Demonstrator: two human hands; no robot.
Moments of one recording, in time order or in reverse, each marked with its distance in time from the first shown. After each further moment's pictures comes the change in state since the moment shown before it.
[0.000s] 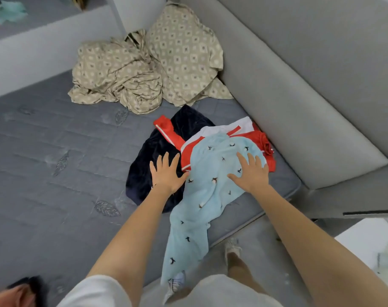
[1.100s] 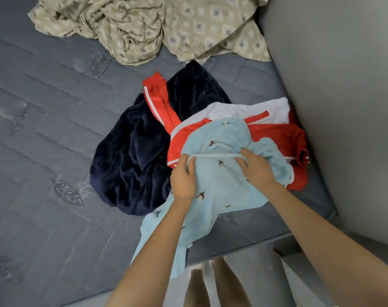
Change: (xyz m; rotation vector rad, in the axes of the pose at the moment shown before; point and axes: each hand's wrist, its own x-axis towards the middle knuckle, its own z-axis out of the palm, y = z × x) left_hand 0.147 0.098 0.145 -1.007 0.371 -0.336; right_hand 0.240 0.046 0.098 0.323 -0.032 -0.265
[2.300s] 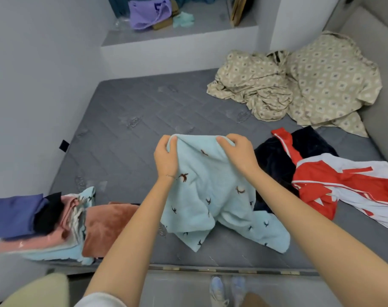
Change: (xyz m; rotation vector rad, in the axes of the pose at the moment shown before) left_hand -0.123 -0.047 -0.621 -0.249 0.520 0.240; right_hand -0.289 -0.586 0.091 0.508 0.078 -0.472
